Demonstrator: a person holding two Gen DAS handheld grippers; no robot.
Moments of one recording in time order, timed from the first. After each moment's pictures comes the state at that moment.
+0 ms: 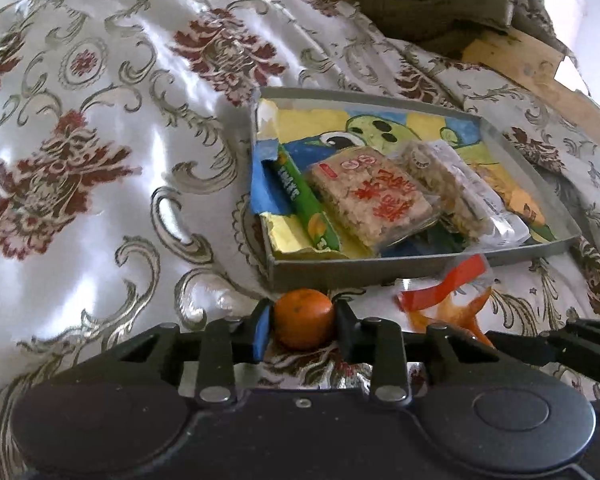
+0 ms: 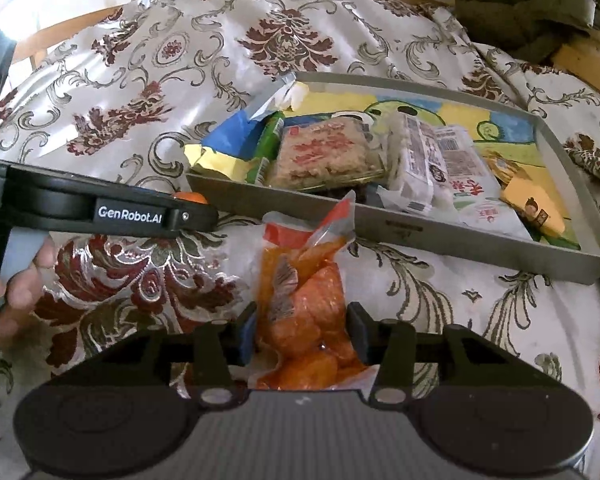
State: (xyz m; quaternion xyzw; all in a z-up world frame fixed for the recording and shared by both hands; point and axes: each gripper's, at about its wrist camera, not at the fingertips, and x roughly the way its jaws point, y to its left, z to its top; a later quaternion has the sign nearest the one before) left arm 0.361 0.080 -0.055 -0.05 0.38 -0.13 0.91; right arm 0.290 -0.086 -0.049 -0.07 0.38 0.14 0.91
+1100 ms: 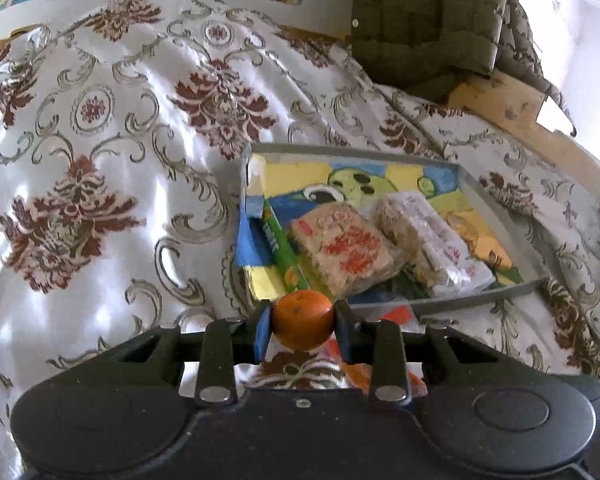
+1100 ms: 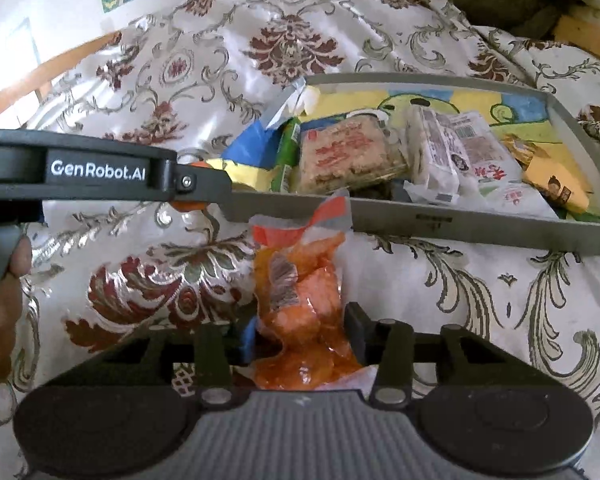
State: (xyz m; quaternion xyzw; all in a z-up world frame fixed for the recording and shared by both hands) left arm 0.340 0.076 -0.011 -0.07 0.33 -0.13 0.93; right arm 0.286 -0.083 -0.047 0.00 0.38 0.15 0.91
